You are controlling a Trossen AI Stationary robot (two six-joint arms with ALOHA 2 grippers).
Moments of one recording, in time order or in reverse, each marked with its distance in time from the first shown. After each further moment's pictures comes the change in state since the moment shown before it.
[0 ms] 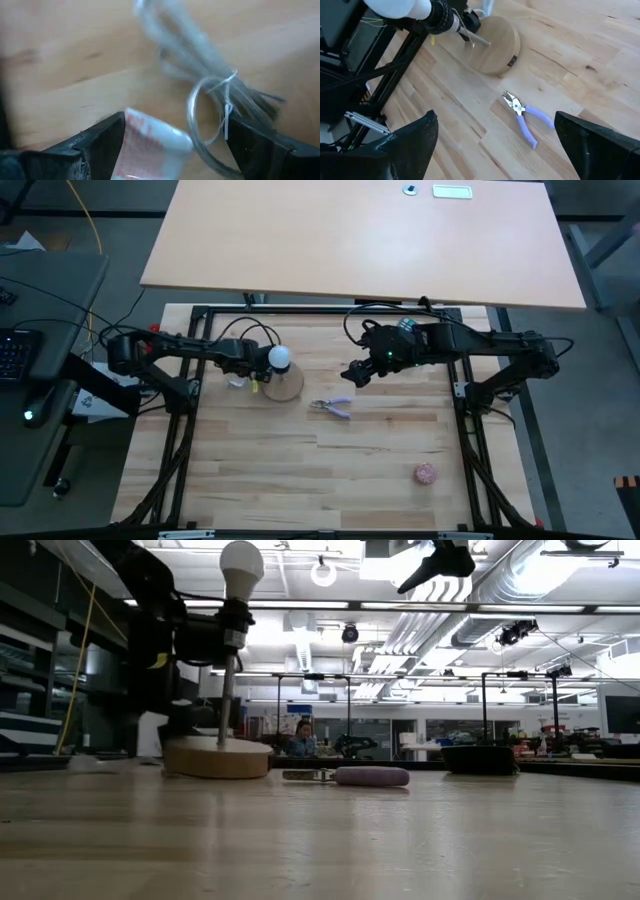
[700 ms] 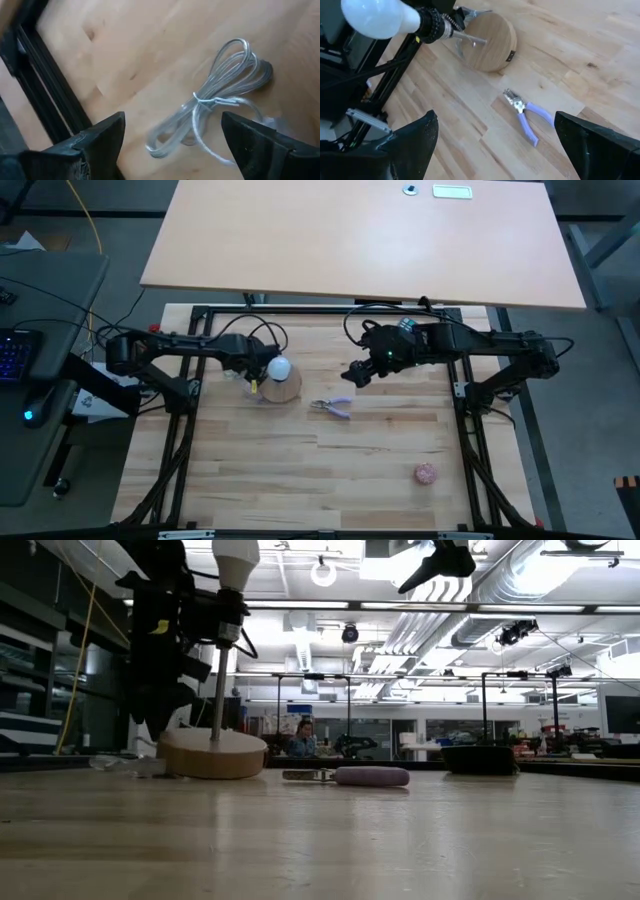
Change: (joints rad) left arm -0.045 -0.016 0.151 -0.271 -0.086 0.358; right arm 0.000 0.000 0.000 -0.003 -0.013 0.000
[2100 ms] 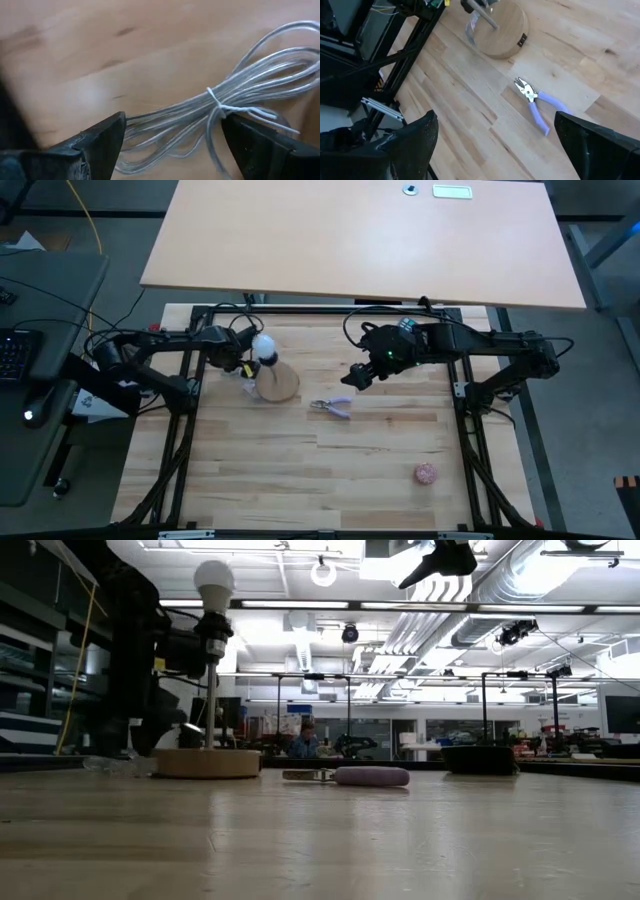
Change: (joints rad) left arm 0.319 -0.083 -0.242 0.269 0.307 -0.054; right arm 0.000 -0.001 0.000 0.004 -0.080 0.016
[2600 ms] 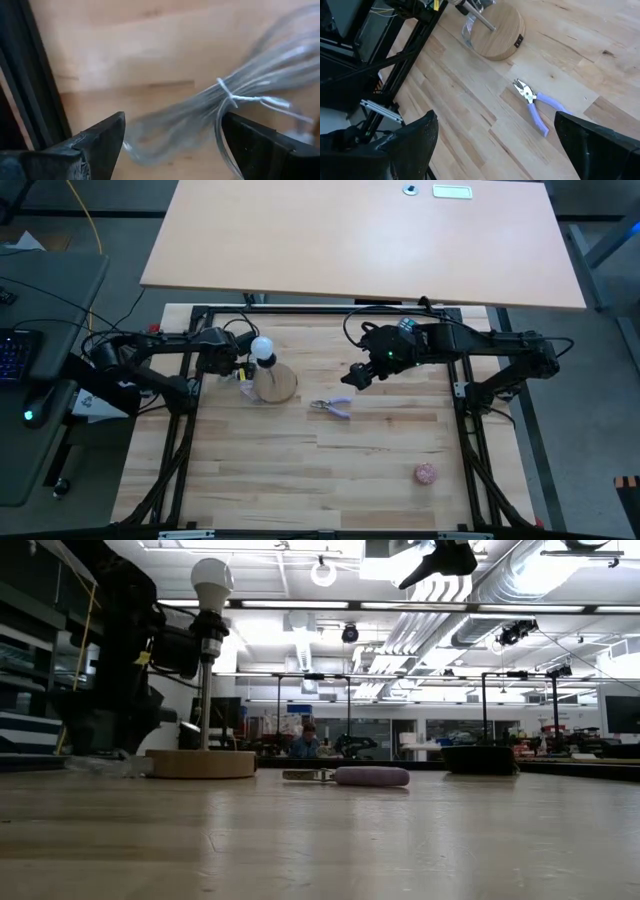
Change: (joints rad) left arm -0.043 -0.027 0.000 -0.128 0.003 -0.215; right arm 0.005 0.000 0.000 0.000 0.012 0.007
